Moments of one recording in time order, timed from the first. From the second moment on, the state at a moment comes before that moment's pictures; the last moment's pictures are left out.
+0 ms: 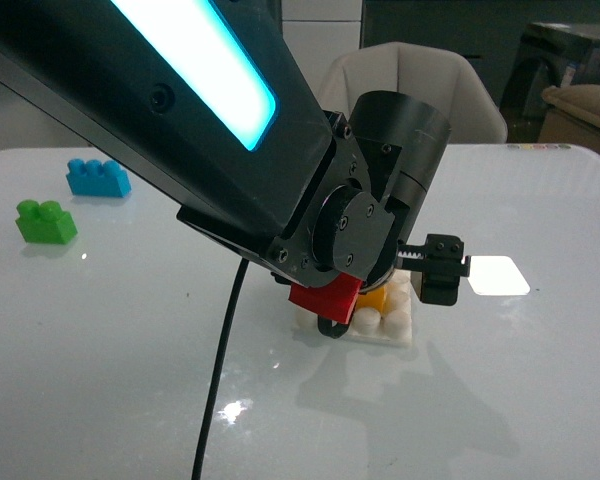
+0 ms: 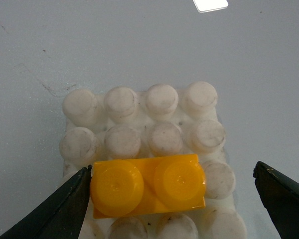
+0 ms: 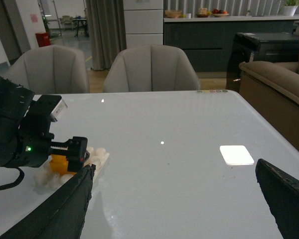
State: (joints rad) left arm -0.64 2.31 1.46 0.15 -0.28 -0.28; right arm 0.00 0.00 0.01 0.00 0.00 0.00
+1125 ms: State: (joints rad) left arm -0.33 1.66 0.53 1.18 -0.34 -0.02; right arm 0.00 0.00 0.01 0.00 0.00 0.00
